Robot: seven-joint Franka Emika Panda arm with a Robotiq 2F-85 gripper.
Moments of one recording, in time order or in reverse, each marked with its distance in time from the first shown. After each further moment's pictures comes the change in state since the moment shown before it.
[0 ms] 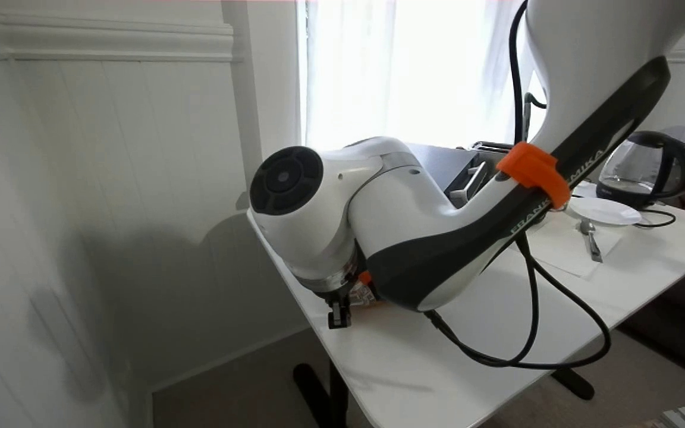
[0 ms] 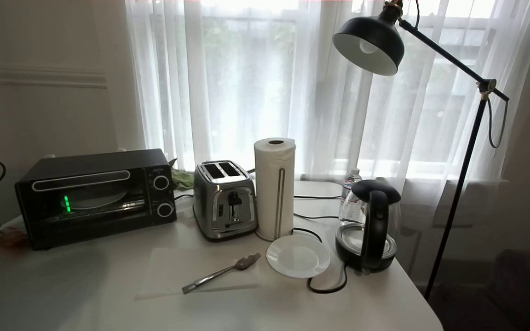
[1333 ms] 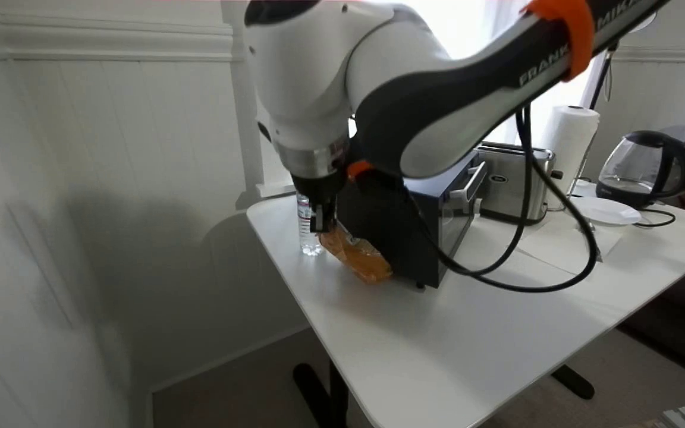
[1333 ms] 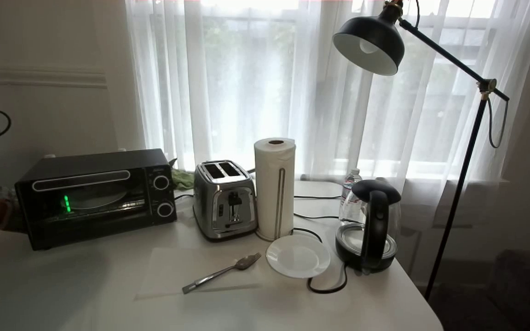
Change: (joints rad) arm -0.072 -0.200 0.022 0.001 0.054 -0.030 -0.045
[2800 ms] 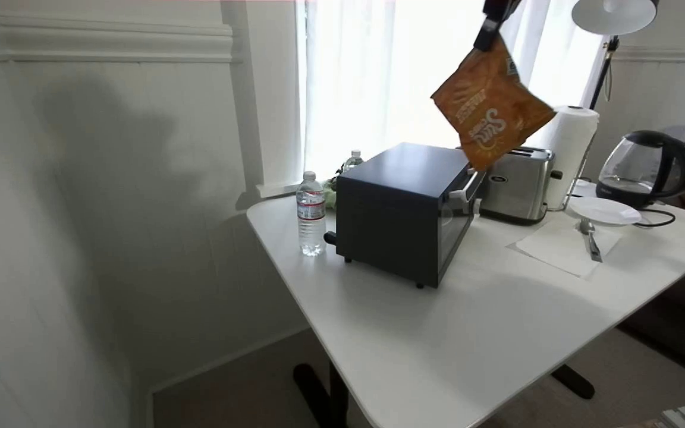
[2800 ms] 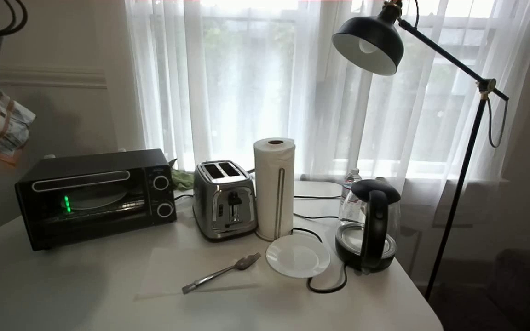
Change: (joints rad) arm -0.491 -1.025 0.193 -0.704 0.545 0.110 -0.073
